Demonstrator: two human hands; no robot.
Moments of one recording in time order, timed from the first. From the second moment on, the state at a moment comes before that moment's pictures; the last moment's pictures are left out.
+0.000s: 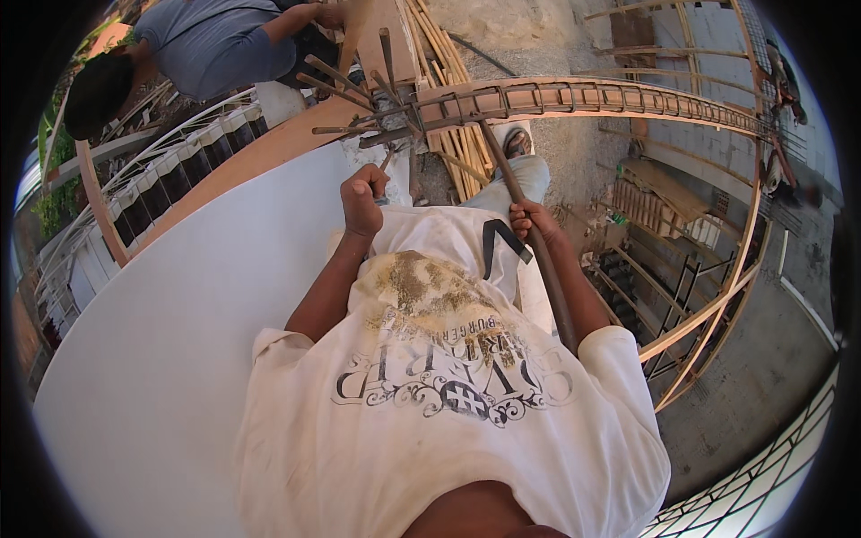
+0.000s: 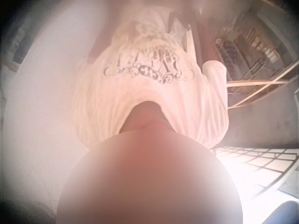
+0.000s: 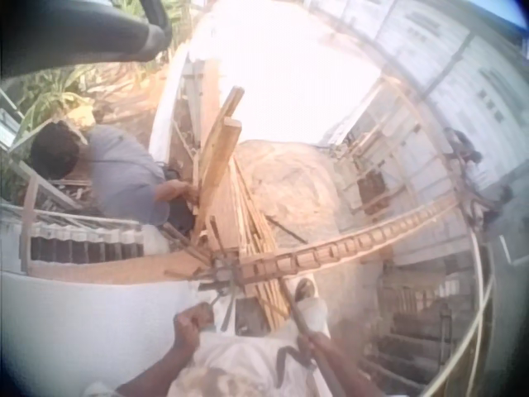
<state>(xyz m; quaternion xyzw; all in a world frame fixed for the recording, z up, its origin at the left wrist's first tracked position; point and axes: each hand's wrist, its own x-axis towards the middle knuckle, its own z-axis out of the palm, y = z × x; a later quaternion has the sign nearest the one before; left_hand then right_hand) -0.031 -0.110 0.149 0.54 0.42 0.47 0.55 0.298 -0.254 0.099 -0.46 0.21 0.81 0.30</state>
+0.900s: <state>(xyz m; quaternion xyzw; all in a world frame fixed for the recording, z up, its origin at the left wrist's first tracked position) -0.099 -0.116 0.153 0.62 0.52 0.40 0.43 0.293 -0.240 0.112 -0.49 0.19 0.80 0.28</state>
